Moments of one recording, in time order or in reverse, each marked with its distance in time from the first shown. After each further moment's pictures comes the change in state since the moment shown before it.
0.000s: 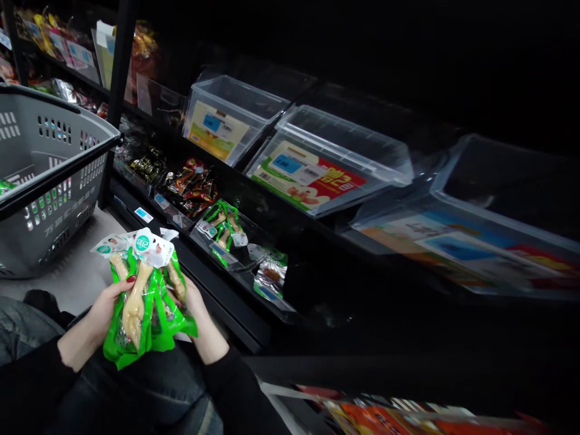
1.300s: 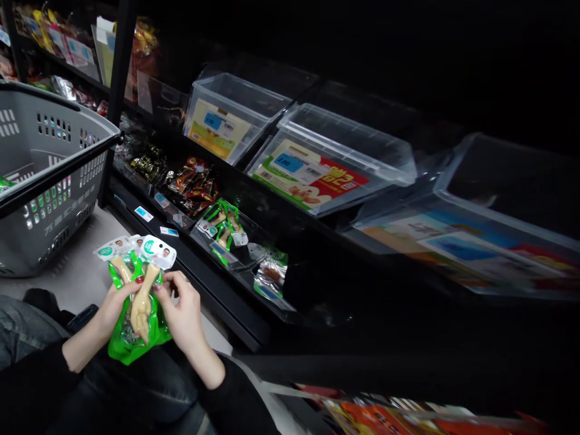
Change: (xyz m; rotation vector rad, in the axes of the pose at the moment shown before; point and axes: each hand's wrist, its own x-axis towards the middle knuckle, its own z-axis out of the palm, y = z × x) left_hand 0.005 -0.009 0.005 0.223 0.057 0.258; right_hand -0.032 -0.033 0.014 -0.588 0.103 -0.287
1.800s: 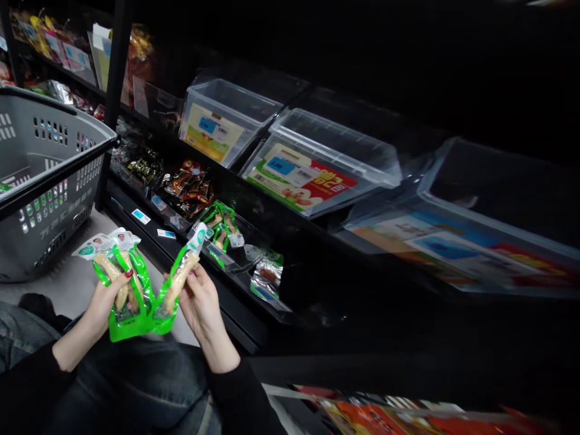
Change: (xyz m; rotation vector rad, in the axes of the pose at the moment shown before) left_hand 0.008 0.006 -0.005 0.020 0.130 0.148; right_hand 0.018 0.018 -0.012 1.112 0.075 0.340
